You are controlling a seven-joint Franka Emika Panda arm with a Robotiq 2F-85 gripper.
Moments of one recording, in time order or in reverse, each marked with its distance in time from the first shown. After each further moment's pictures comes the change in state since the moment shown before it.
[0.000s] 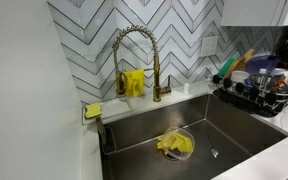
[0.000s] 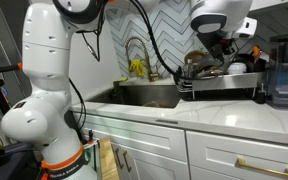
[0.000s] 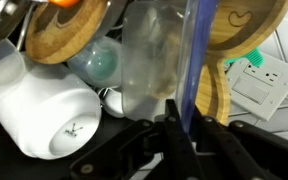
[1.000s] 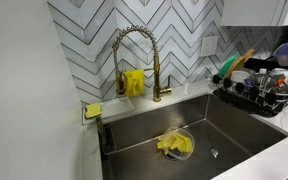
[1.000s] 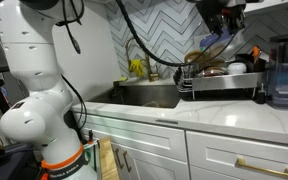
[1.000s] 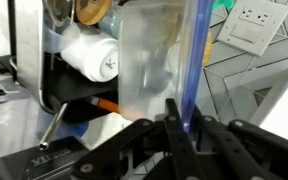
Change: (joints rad) arm -0.040 -0.229 -0.098 -0.104 -0.116 -0.021 0.252
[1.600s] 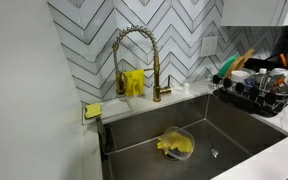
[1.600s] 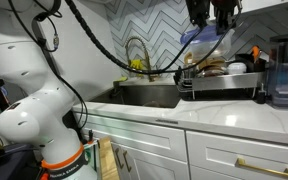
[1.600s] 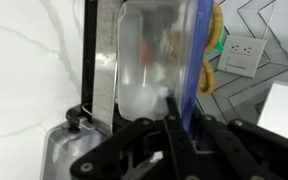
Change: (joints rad) arm -0.099 -0.205 -0.159 -0.181 -0.053 -0.381 0.017
